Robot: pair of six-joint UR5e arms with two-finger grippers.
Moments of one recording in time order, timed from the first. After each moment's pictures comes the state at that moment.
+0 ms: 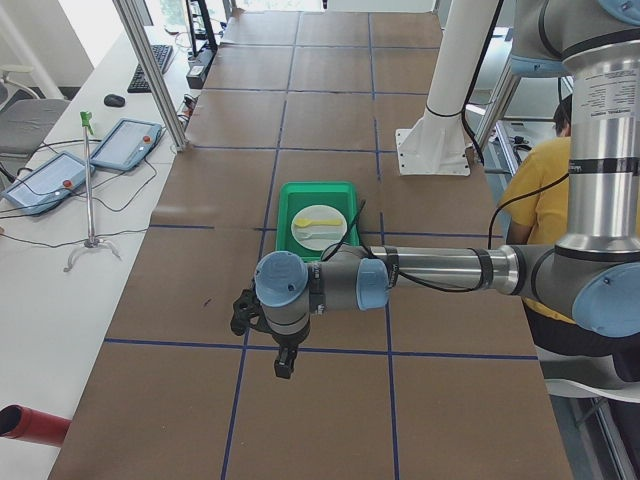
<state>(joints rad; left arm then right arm) -1.67 -1.49 -1.67 -1.48 -2.36 0.29 1.58 -1.70 1.64 -1.50 2.28 0.01</state>
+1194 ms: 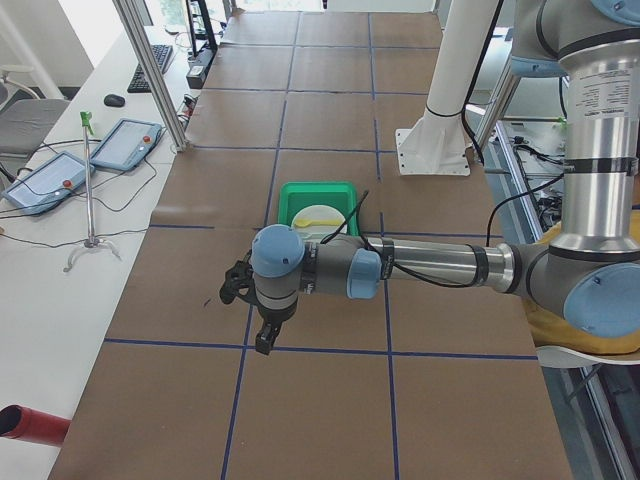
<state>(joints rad) -1.59 -1.51 -1.73 -1.64 -2.36 0.18 1.58 -1.70 1.64 -1.50 2.28 0.01</state>
